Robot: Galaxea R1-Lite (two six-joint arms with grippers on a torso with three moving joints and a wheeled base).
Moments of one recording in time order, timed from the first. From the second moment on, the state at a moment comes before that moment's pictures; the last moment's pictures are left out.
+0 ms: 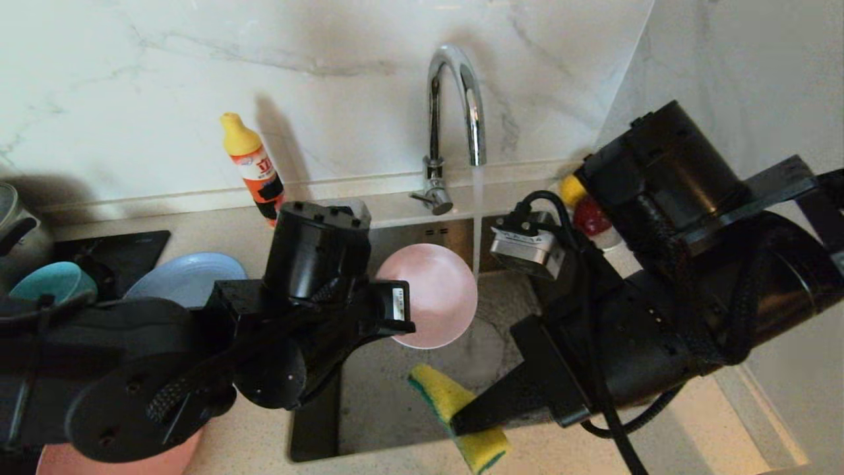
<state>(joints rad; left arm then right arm) -0.78 1.71 -0.97 -0.32 0.50 -0.31 0.82 1.68 -1.51 0.58 0.58 0.57</state>
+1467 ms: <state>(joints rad) -0.81 1.66 -0.85 -0.44 0.50 -0.31 0.71 1.85 -1.68 0.58 0.57 0.58</state>
